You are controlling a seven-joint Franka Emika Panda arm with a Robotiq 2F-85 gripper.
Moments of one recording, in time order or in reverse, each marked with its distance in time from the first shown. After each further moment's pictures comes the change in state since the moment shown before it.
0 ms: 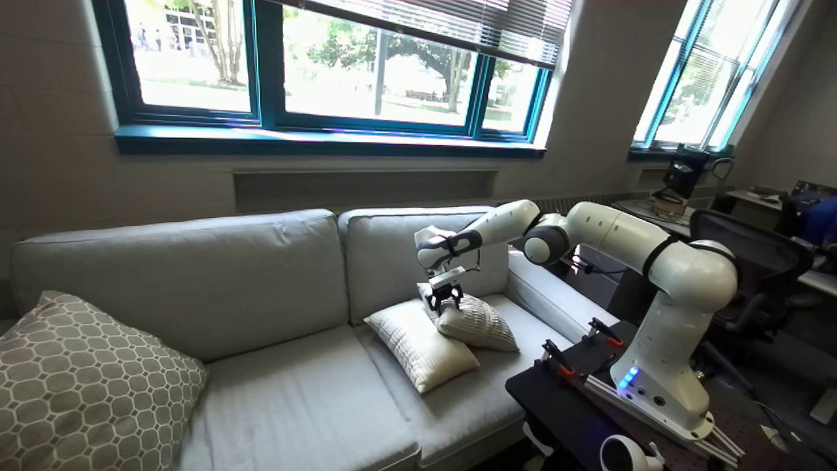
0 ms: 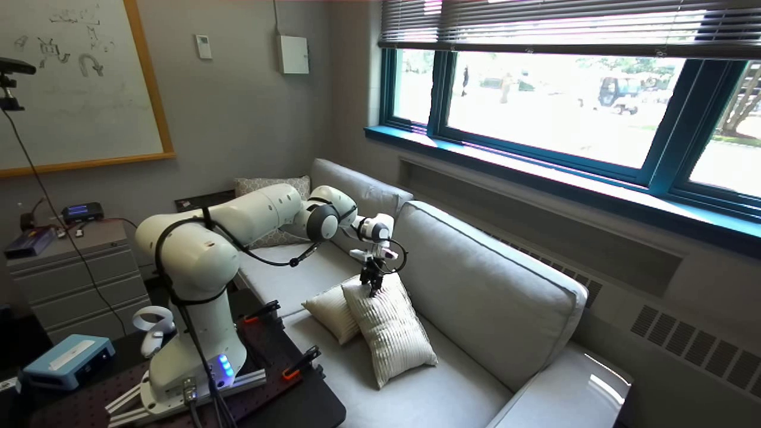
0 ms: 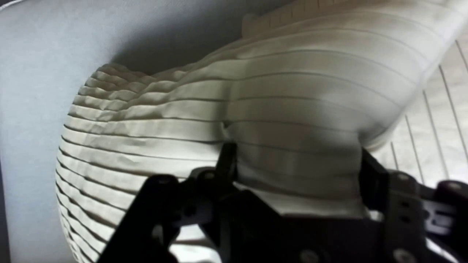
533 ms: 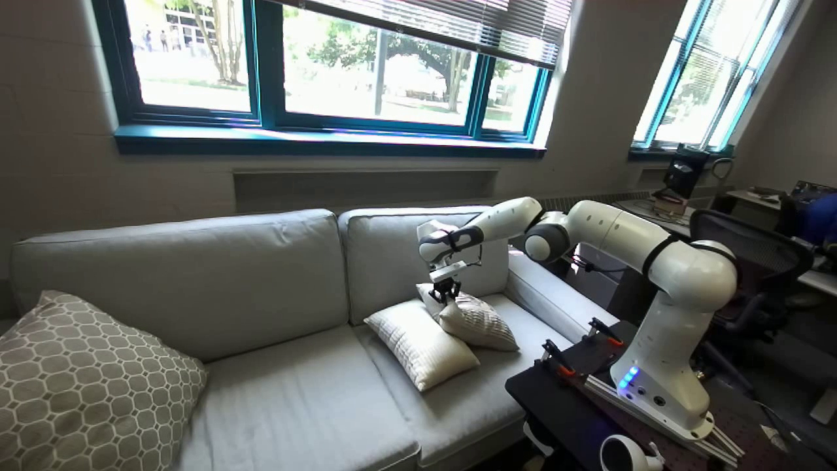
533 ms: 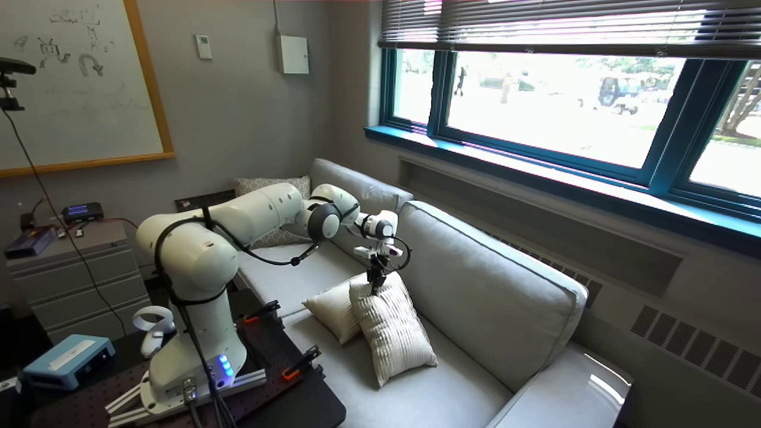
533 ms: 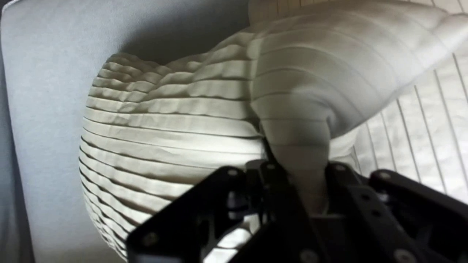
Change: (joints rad) arm -0.017 -0.012 -0.012 0.022 -0.004 0.000 0.022
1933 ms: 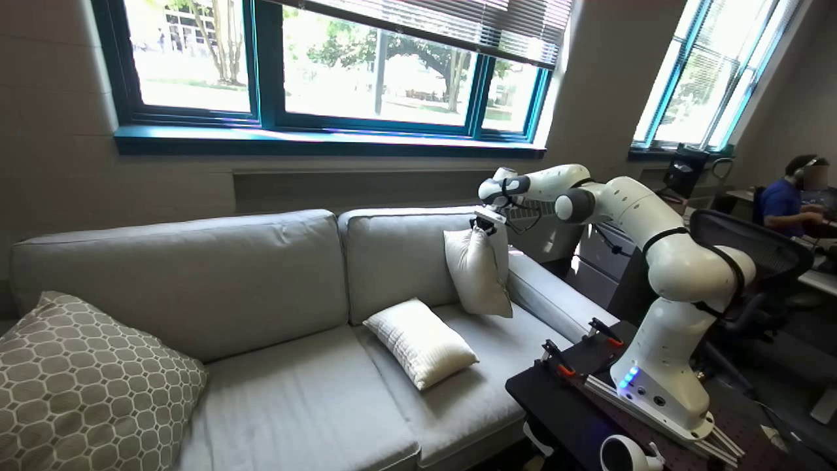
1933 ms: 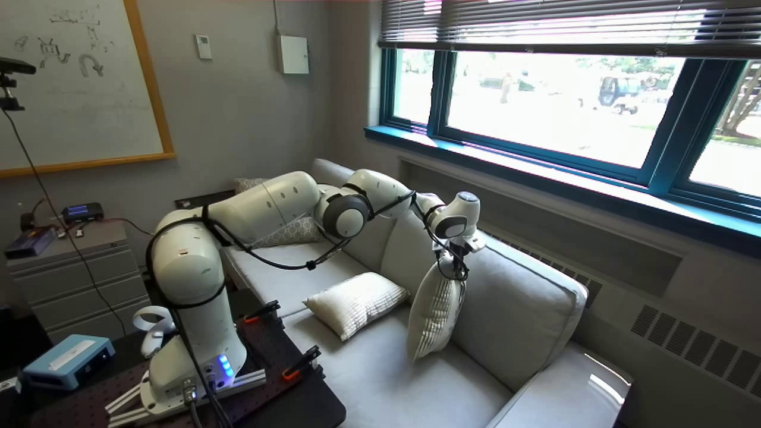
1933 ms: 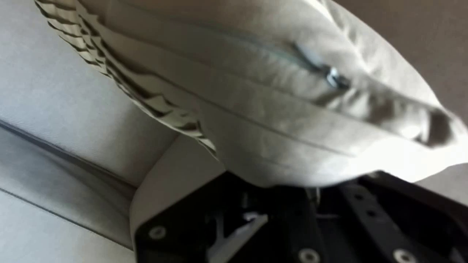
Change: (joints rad) arm -0.433 -0.247 0.001 -0.093 0.278 0.469 0.083
